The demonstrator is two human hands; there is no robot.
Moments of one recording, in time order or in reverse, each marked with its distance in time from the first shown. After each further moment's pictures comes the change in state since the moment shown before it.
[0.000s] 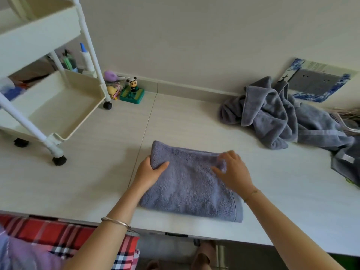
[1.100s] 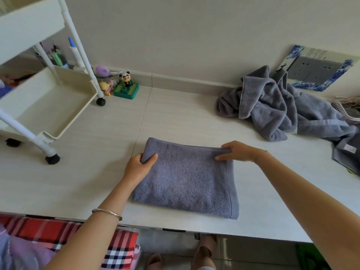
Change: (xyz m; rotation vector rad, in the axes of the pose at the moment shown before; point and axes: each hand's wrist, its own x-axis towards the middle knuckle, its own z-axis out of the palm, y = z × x) left_hand 0.007 -0.005 -0.007 0.099 0.054 -0.080; right_hand 0.067 0.047 -0.028 0.163 -0.544 -0.062
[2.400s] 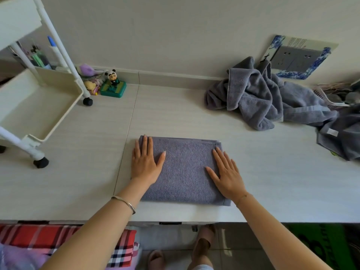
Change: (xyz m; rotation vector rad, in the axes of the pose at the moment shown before) left_hand -0.005 0.005 0.045 0.797 0.033 0.331; right_hand -0.061 0.006 0.126 -0.056 0.537 0.080
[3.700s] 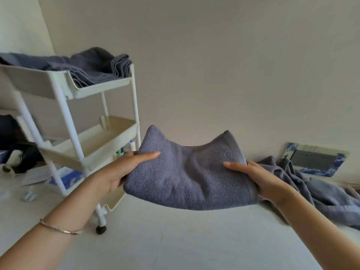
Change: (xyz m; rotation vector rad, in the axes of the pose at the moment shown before) left_hand -0.048 -0.018 -0.356 -1.145 -0.149 -0.096; right_hand 0.042 -0.208 -0.267 1.104 -0.333 -0.032
